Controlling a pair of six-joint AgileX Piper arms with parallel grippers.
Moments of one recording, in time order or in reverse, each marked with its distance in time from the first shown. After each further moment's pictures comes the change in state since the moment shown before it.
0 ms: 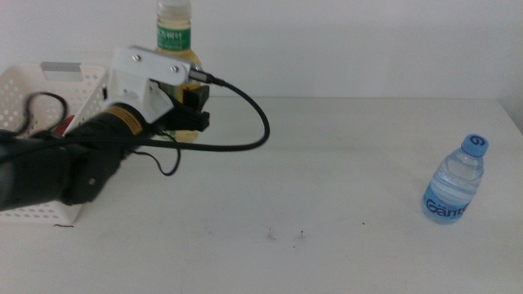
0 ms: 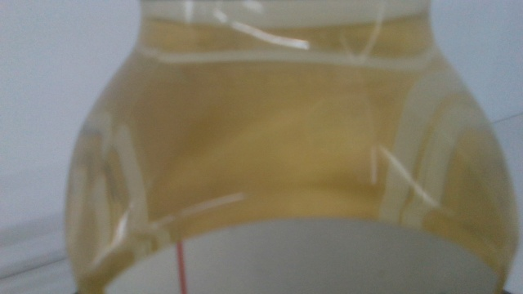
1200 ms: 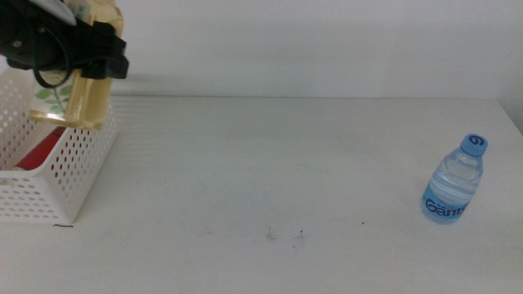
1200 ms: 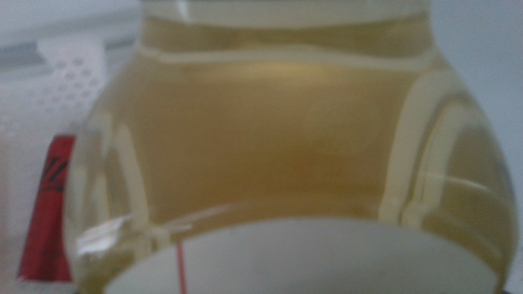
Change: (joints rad) left arm 0.123 -0.289 -0.554 -0.226 1.458 0.183; right arm 0.000 0.000 0.000 0.000 0.000 0.000
